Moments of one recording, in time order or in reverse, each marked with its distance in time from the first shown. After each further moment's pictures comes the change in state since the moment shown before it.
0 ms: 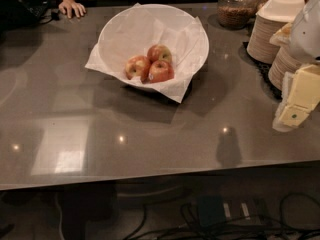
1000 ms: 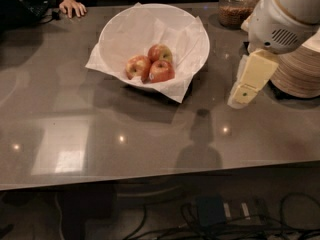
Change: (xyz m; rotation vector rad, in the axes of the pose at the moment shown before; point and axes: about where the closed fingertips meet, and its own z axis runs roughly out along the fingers) arm -0.055 -0.038 0.022 0.070 -0.080 0.041
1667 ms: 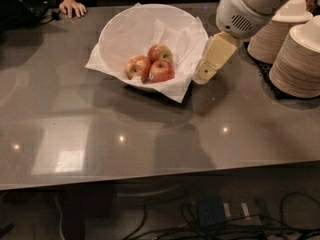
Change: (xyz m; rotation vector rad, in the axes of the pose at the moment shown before) arm -0.061 -0.046 0.032 0.052 -0.125 0.084
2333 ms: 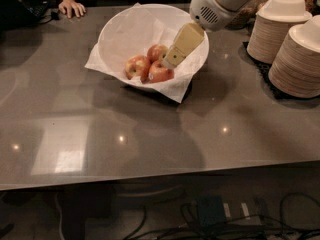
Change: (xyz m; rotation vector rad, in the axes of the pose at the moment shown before) arm -0.056 -0.017 0.034 -0.002 -0.116 0.110
